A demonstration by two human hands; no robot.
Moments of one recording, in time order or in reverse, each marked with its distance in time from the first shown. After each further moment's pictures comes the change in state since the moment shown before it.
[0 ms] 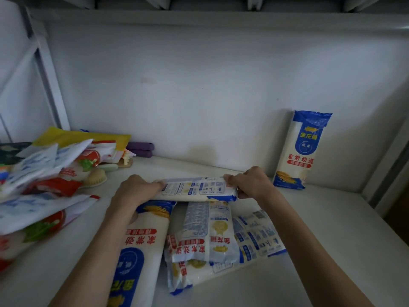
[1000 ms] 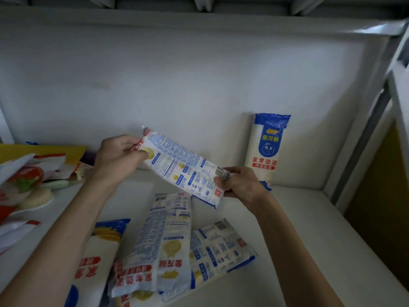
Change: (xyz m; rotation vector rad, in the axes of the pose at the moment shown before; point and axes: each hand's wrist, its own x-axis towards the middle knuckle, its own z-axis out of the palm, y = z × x) left_hand 0.000 0.093 0.019 -0.429 0.069 0.597; right_hand 0.029 0.033 -0.060 0.485 -0.082 -0.036
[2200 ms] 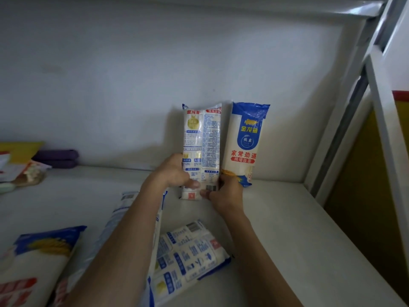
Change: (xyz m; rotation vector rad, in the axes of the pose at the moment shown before) left_hand 0.009 -0.025 0.168 0.251 -0.692 -0.018; right_hand 0.030 0.064 -0.017 -0.417 0.375 -0.237
